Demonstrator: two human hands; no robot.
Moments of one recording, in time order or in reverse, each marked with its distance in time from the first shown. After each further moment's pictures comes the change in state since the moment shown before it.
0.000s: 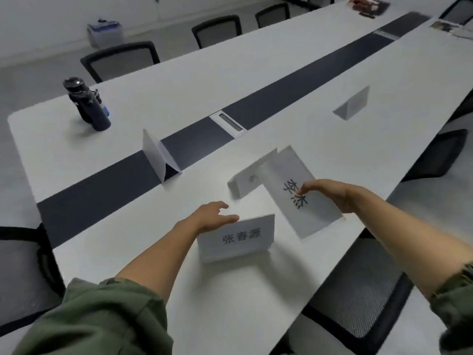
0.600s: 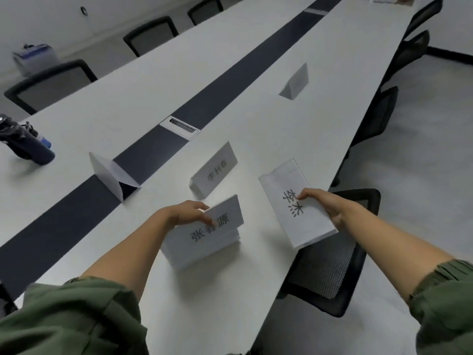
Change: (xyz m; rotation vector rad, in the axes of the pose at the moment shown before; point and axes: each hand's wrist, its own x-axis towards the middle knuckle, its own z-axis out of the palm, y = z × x) left_hand 0.014 0.059 -0.001 -0.025 -0.321 -0.051; right_hand -0.033 0.128 -0.022 0.581 0.135 0.116
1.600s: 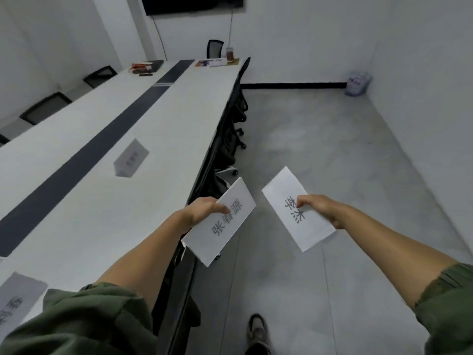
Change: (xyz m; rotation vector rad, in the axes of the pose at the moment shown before) left_hand 0.102 0.544 0.311 0.148 -0.047 0.437; right_hand -0.139 0.069 -0.531 0.114 0.460 -0.201
